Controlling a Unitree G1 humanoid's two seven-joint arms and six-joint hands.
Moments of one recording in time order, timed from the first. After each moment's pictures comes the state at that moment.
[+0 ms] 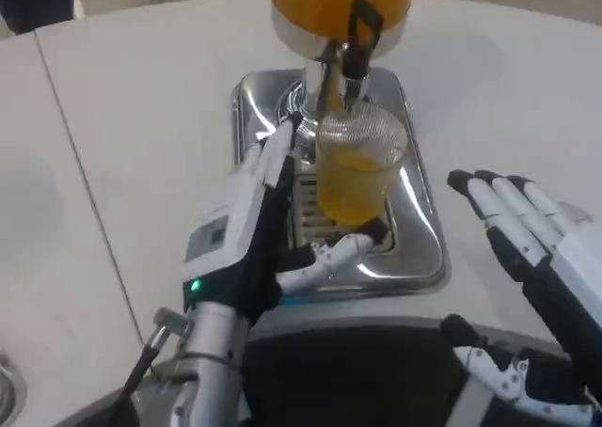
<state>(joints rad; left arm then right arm) -0.41 0.17 -0.26 0.16 0.67 -0.04 0.28 0.23 -0.35 -0.10 -1.01 -0.86 0.07 0.50</state>
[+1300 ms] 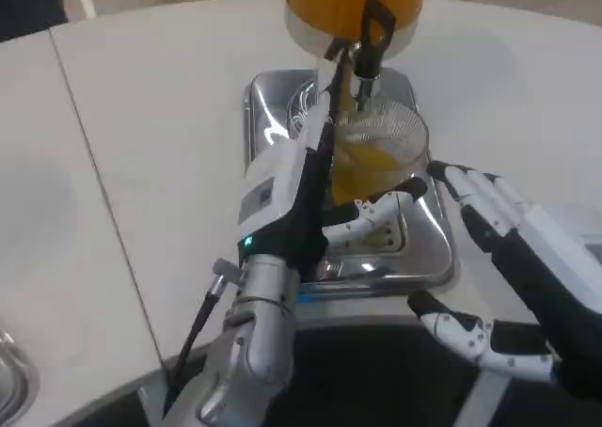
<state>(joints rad) -0.72 0.06 -0.27 0.64 0.55 -0.14 0.39 0.02 -0.31 0.00 -0.90 -0.89 0.24 0.62</state>
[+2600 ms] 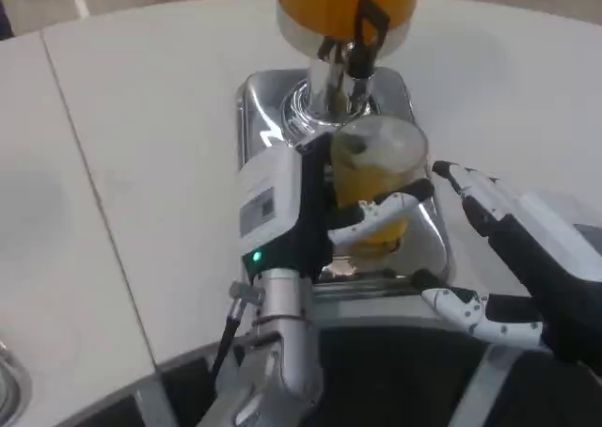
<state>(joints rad) -0.75 -0.02 -0.29 0.77 0.59 -0.14 0.71 -0.10 -0.35 0.04 -0.79 -0.89 0.37 0.66</state>
